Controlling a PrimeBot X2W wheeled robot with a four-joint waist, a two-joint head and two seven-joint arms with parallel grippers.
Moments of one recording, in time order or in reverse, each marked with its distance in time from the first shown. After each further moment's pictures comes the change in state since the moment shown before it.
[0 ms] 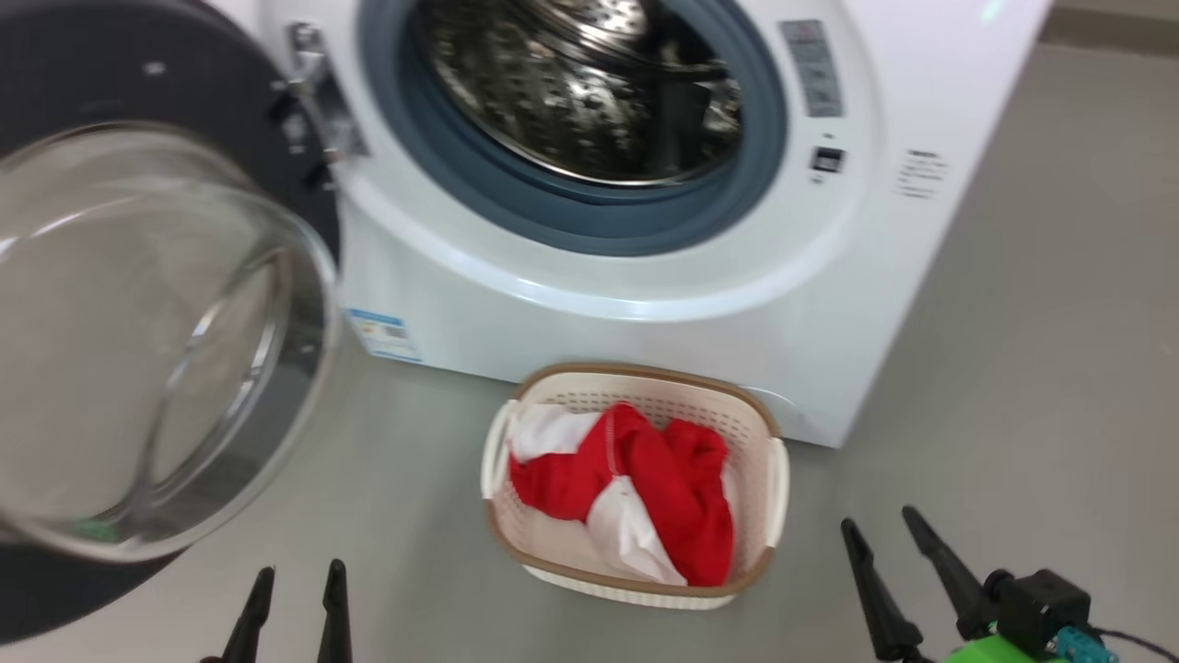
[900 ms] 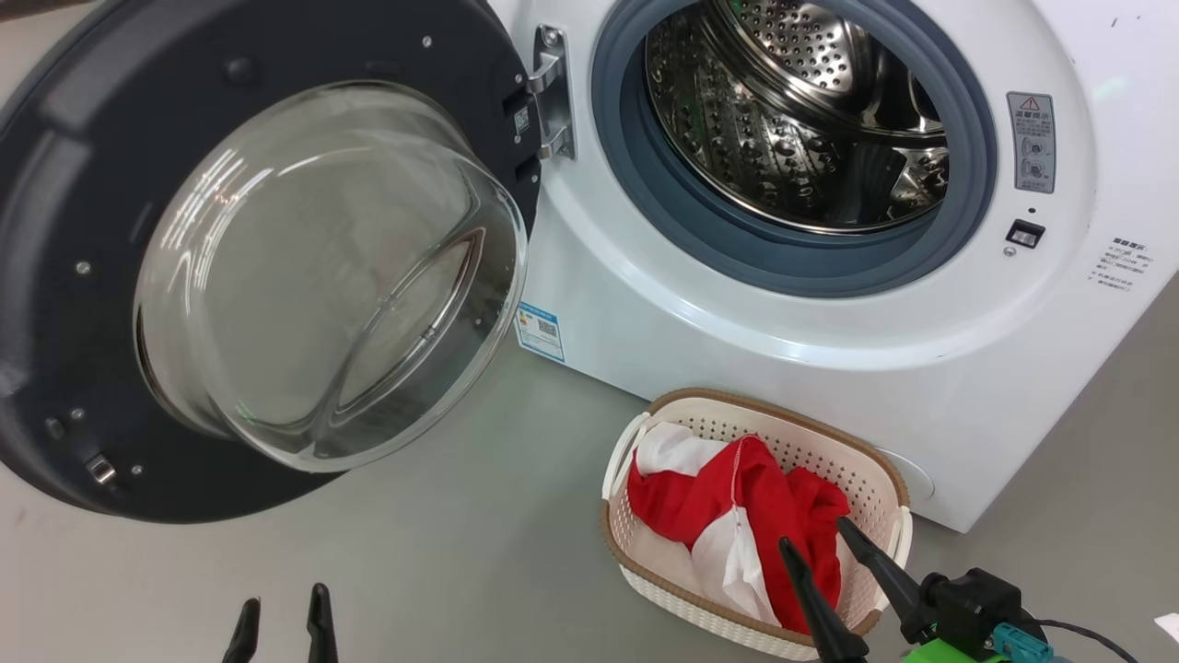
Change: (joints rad) left arm 0.069 0.002 -0.014 -0.054 -0.103 0.066 0.000; right arm -0.040 -0.022 0.150 0.039 0.019 0.000 0.000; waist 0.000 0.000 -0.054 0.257
